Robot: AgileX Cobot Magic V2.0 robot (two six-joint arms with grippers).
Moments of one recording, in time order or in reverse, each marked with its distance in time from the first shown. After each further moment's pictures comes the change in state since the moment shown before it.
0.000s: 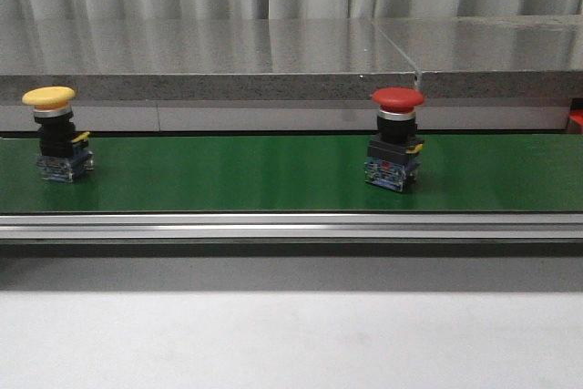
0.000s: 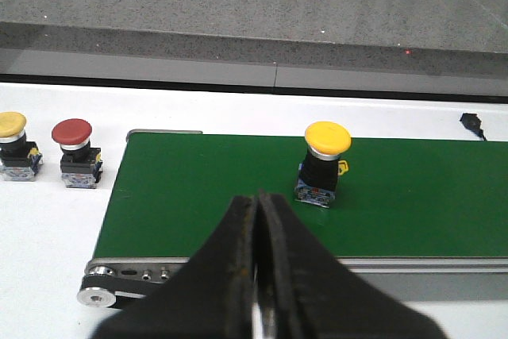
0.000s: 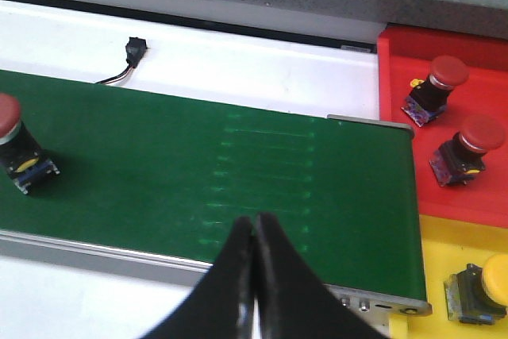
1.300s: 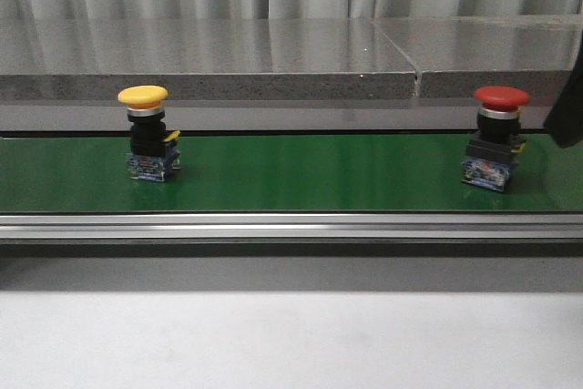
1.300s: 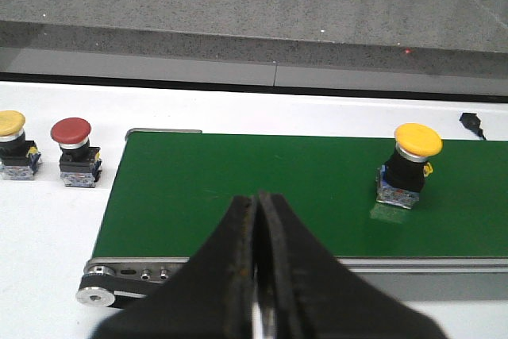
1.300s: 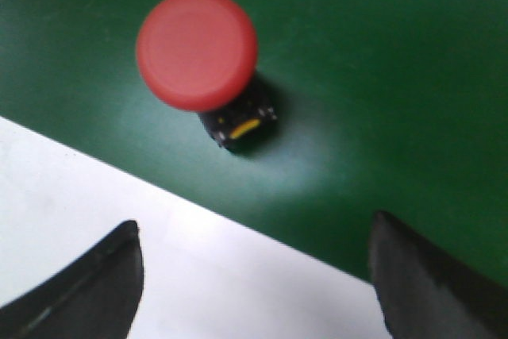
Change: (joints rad) left arm 0.000 0.000 0.000 -0.001 0.002 0.000; right arm 0.227 0.570 -0.159 0.045 0.065 -0.048
